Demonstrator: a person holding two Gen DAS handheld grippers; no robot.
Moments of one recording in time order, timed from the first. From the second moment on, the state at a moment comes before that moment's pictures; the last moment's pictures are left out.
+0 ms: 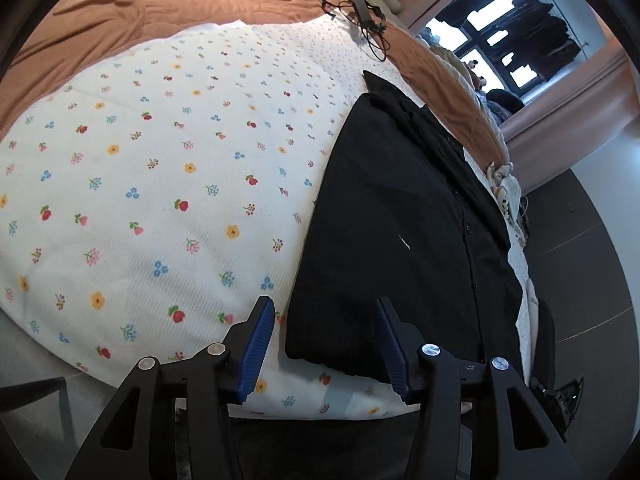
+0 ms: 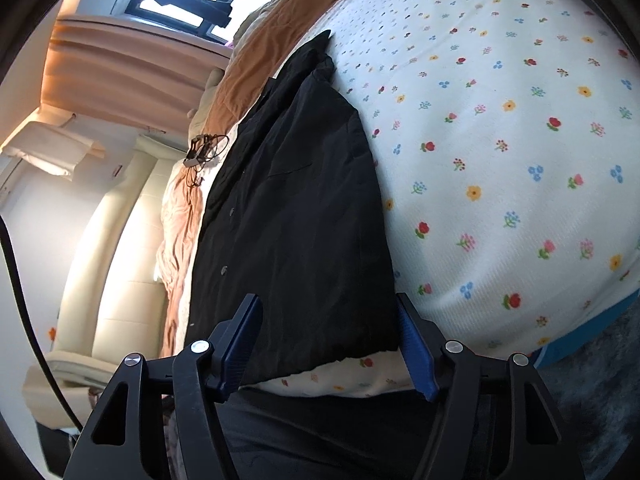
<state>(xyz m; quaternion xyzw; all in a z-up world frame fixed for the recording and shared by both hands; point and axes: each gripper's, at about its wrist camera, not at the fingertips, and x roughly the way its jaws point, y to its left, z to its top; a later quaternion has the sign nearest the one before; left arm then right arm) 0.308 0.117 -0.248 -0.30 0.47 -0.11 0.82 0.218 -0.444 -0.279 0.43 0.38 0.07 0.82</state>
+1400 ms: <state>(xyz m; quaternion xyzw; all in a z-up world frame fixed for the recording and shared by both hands) 0.230 0.116 -0.092 -0.38 0.35 -0.15 0.84 0.152 -0.446 -0.135 0.45 0.22 0.11 0.86</state>
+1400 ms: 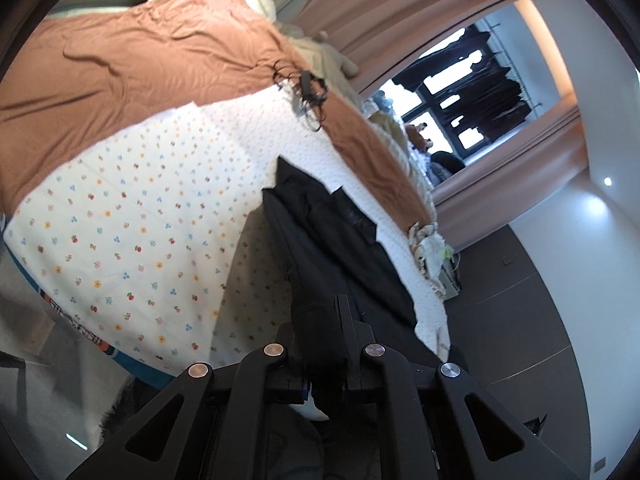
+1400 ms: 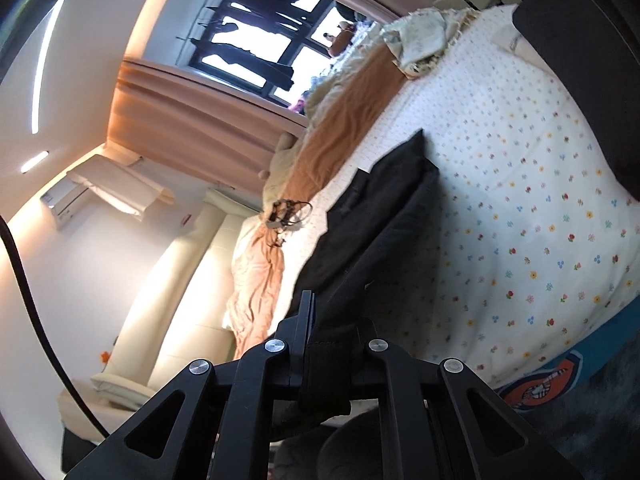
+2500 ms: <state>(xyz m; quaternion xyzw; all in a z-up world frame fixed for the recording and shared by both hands) 0.067 0.121 0.000 -0.38 0.25 -0.21 0.87 -0.001 -0.437 -0.078 0.44 0.15 0.16 0.87</state>
